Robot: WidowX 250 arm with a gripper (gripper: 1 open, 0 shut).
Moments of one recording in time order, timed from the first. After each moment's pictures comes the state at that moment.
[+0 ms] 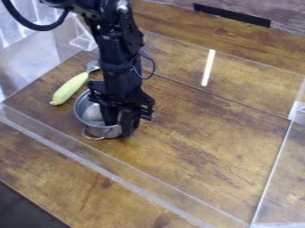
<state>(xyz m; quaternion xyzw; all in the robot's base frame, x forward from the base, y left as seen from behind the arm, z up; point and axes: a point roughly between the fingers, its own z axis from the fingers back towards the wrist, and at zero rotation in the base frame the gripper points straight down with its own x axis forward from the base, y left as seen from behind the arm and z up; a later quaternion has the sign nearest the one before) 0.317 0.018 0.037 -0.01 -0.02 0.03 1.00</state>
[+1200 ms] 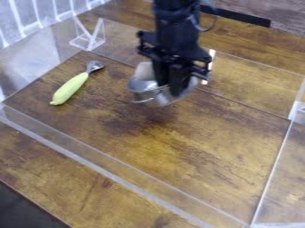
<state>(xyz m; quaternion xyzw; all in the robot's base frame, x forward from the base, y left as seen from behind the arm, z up) 0.353 -0.053 0.111 0.00 -0.08 -0.08 0.99</state>
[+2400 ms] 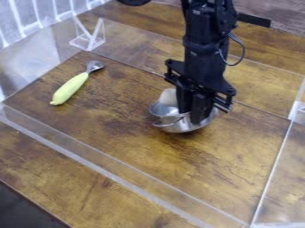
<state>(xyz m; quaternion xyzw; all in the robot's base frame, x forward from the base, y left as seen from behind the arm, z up) 0.359 -0.070 0.075 0.00 -0.03 -0.12 0.99</state>
